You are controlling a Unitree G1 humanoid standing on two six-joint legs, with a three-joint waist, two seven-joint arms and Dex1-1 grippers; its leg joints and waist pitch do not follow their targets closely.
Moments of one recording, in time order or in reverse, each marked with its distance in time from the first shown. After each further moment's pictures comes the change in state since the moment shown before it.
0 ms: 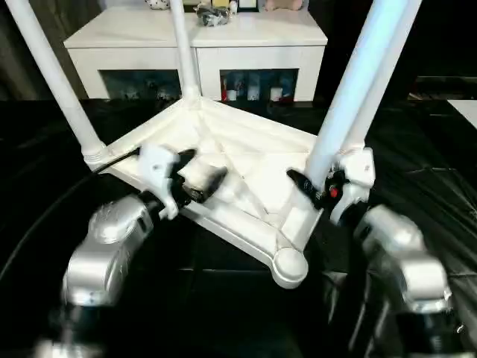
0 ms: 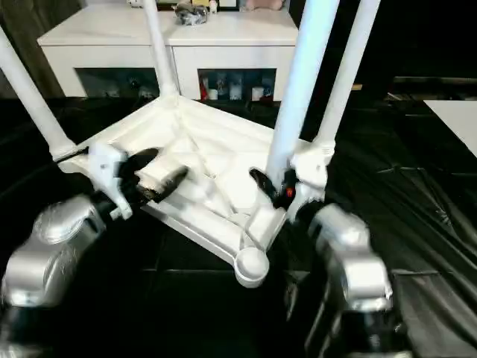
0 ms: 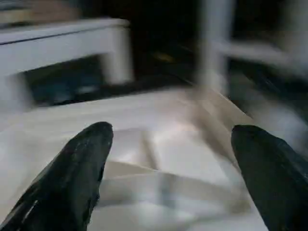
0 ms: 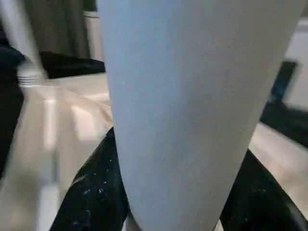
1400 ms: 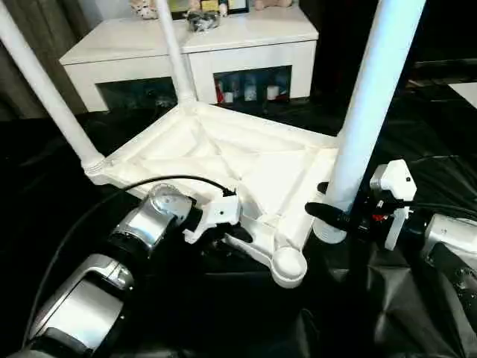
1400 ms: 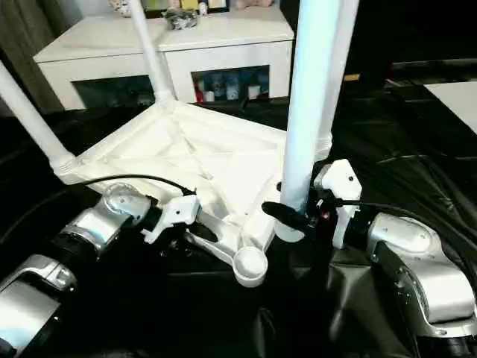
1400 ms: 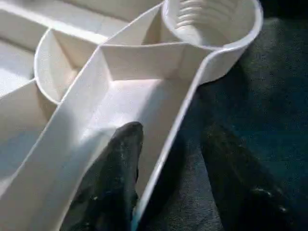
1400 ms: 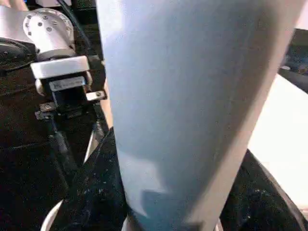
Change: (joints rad) left arm -0.398 -0.076 -0.364 0.865 0.295 -0.450 -0.600; right arm 0.161 -0.314 -0.025 -0.271 0.186 0.204 0.313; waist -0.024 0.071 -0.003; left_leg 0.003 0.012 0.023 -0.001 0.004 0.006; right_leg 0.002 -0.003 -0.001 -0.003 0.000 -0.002
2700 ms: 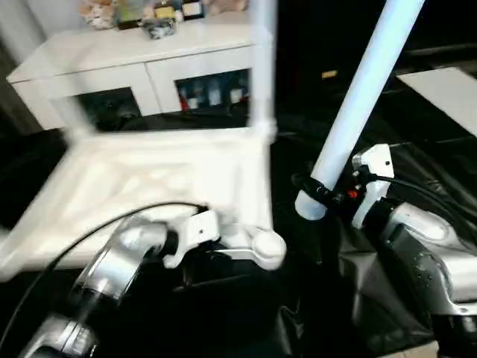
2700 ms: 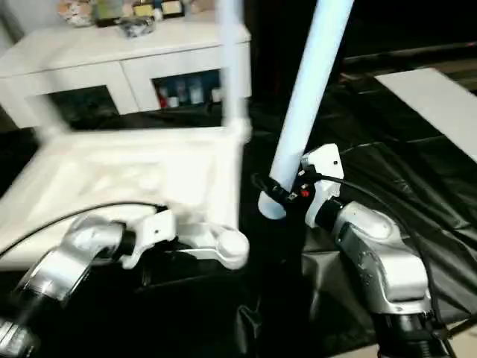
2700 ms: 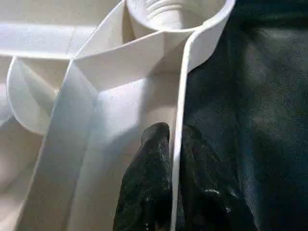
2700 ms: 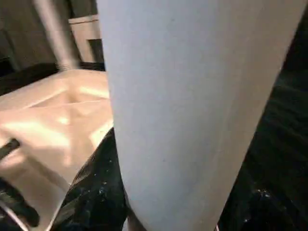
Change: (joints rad) left arm 0.430 0.103 0.178 -0.673 0.073 0.452 0.254; right arm -0.143 0.222 0.001 0.191 -0.030 0.014 -0.258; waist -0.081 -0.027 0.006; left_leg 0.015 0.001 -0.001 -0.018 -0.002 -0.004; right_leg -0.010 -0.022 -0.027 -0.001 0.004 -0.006
